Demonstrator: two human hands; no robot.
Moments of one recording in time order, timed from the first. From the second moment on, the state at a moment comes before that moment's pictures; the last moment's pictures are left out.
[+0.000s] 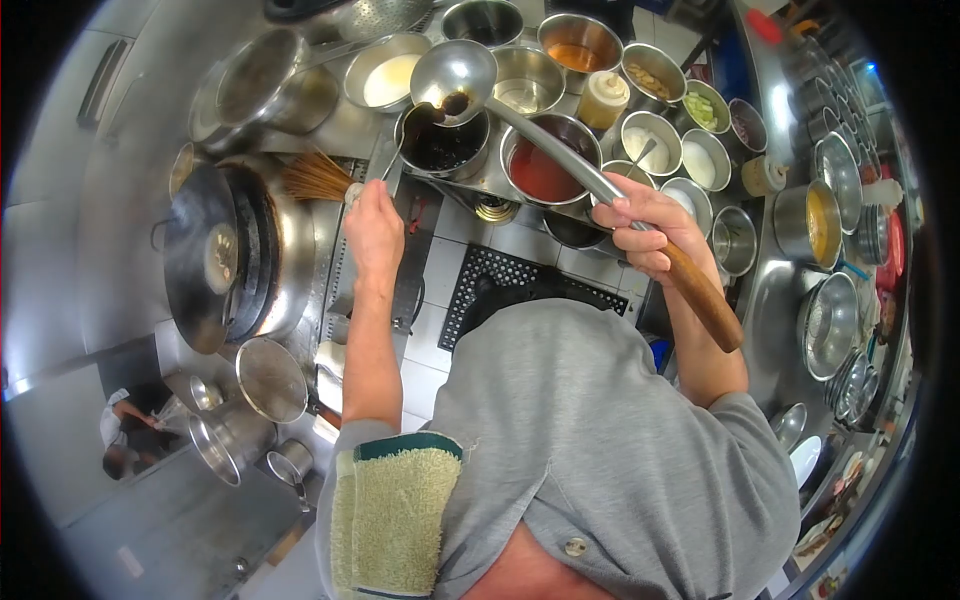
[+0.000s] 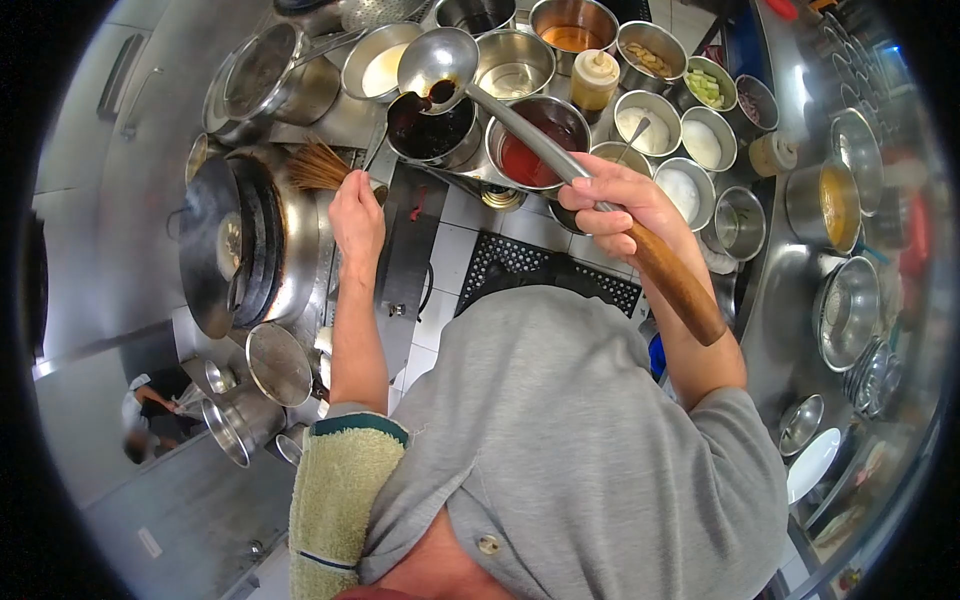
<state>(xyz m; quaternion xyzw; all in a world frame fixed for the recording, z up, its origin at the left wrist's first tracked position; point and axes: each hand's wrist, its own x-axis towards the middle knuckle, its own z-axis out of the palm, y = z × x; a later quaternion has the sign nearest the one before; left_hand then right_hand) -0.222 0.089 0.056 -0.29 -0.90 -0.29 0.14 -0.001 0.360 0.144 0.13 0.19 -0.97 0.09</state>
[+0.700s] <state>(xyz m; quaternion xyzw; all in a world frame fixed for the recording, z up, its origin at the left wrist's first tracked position) -0.244 0.152 0.022 -0.22 -0.94 -0.26 0.00 -0.025 0.379 0.153 0.12 0.22 -0.95 0.16</state>
